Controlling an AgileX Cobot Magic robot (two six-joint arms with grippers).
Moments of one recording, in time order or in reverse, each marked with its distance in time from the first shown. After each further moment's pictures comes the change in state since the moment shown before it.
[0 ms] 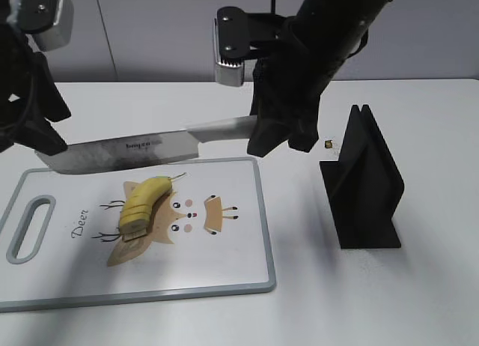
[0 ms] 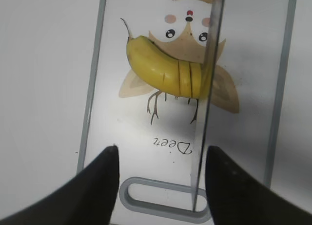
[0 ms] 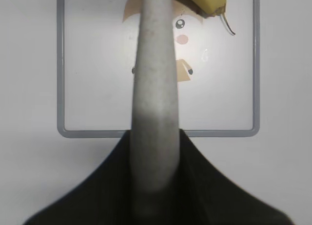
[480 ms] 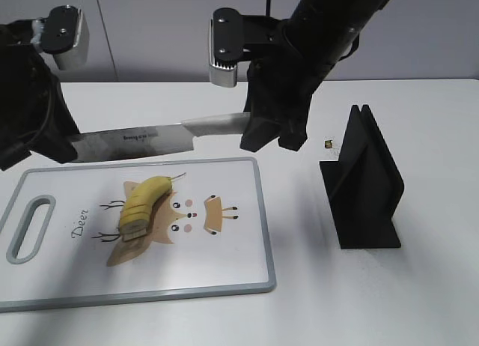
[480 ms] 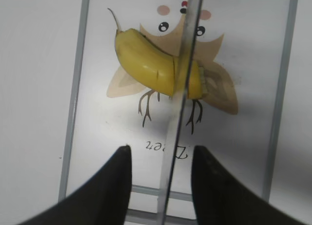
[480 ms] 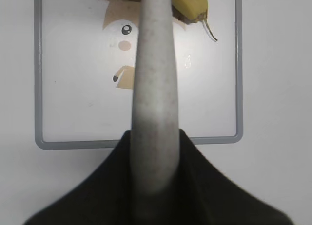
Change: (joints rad) left arm 0.000 0.081 -0.005 -0.004 -0.007 0.001; right arm 0.000 0.024 -0.002 0.007 -0.066 -0.004
